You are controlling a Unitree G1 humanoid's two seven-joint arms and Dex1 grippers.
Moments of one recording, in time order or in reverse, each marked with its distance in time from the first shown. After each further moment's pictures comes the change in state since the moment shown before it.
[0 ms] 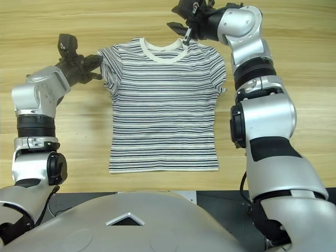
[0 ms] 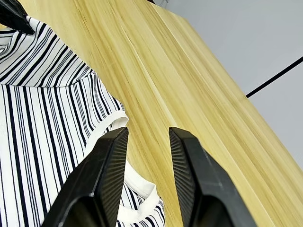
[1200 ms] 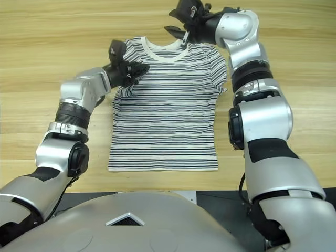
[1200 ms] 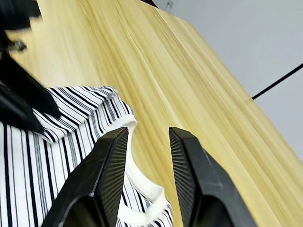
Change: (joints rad) left arm -0.152 -0.203 -0.106 0.277 0.010 -0.162 -0.102; right arm 0.020 -0.013 -0.009 -0.014 0.019 -0.011 0.020
